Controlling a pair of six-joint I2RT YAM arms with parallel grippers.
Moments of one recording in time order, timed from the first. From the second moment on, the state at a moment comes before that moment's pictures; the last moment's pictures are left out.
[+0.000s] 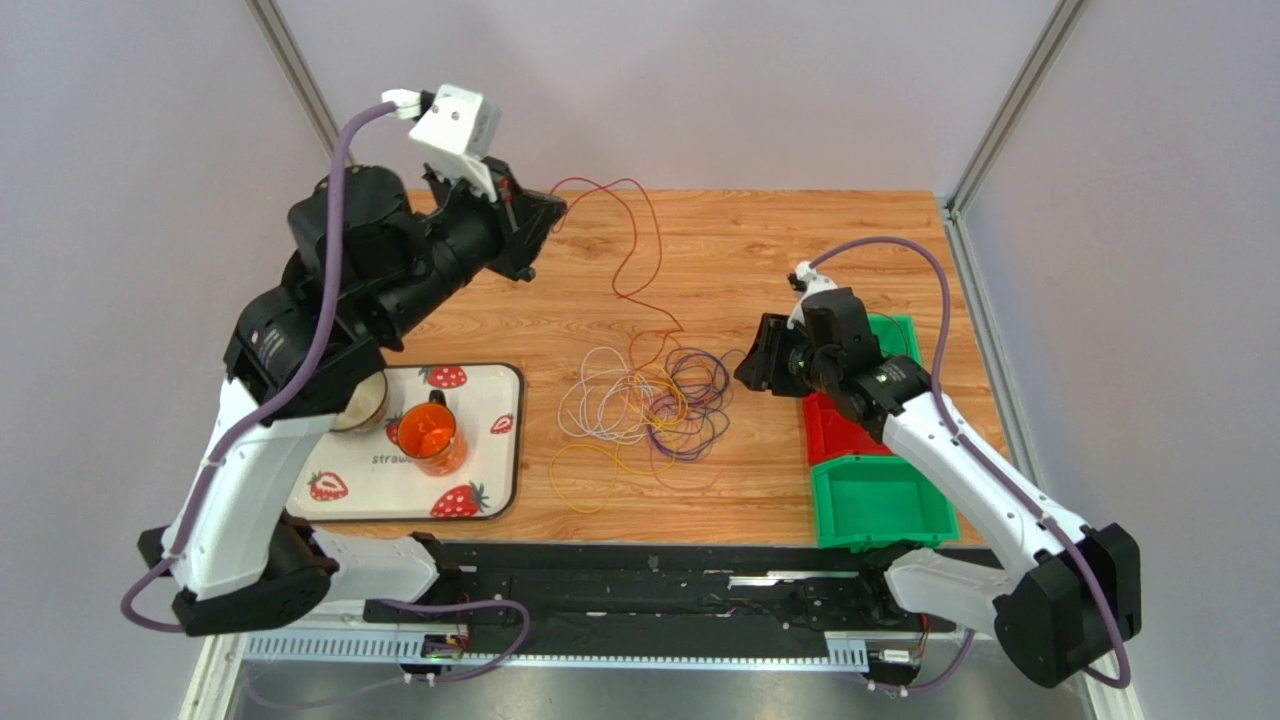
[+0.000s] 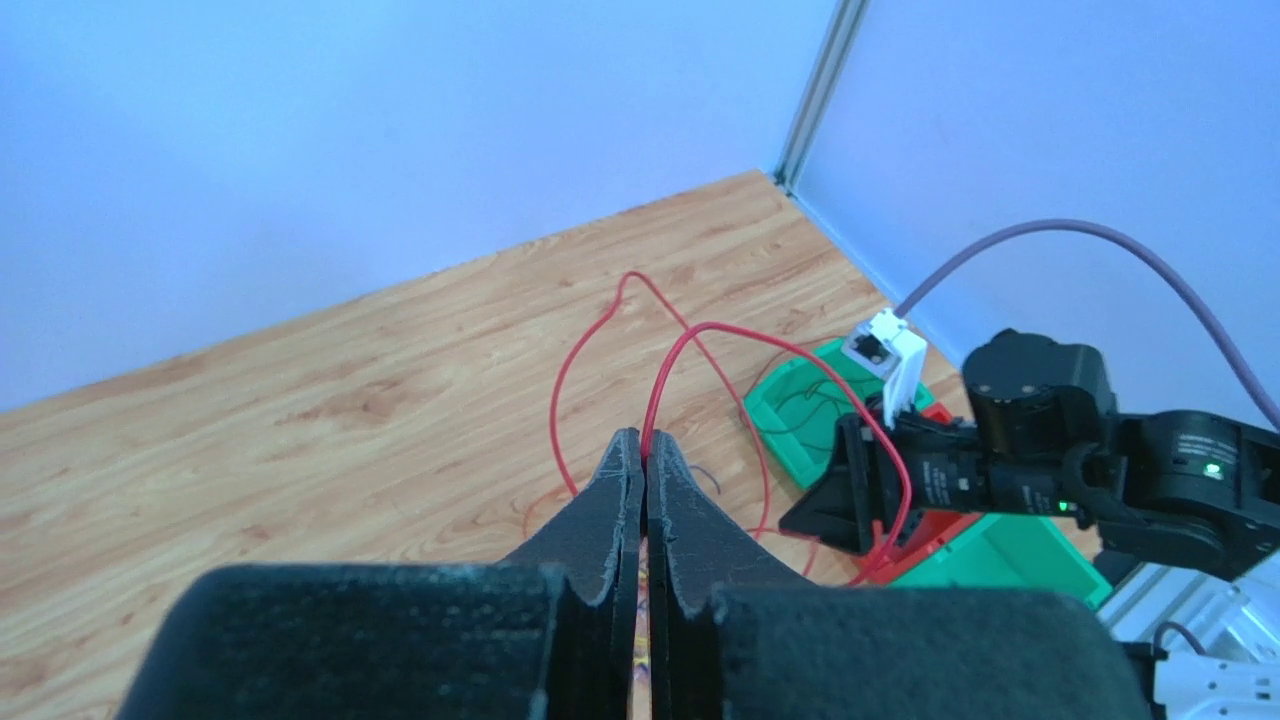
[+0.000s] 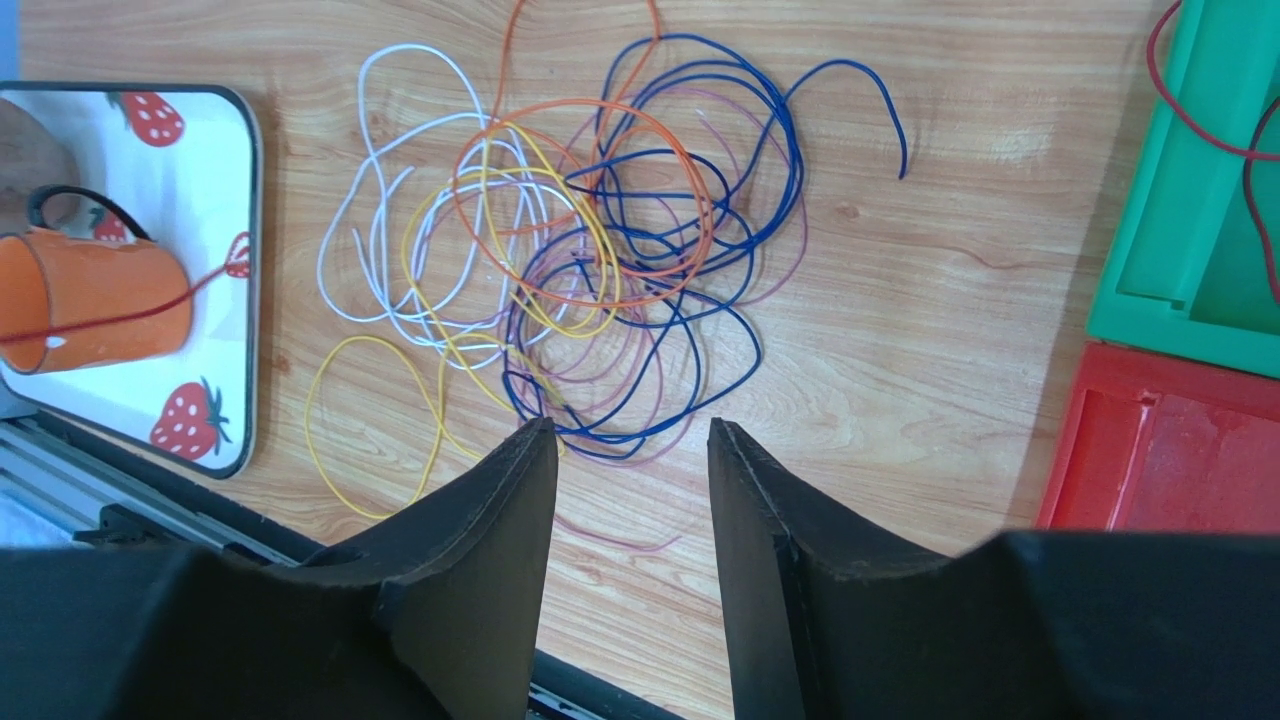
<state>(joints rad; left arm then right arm) -0.80 1.29 2.05 -0.84 -0.19 -0.17 0.47 1.14 0.91 -0.47 -0.09 0.52</state>
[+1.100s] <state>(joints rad) -0.68 1.29 1.06 -0.61 -0.12 -0.46 0.52 1.10 0.78 -0.23 -0.38 0.54</state>
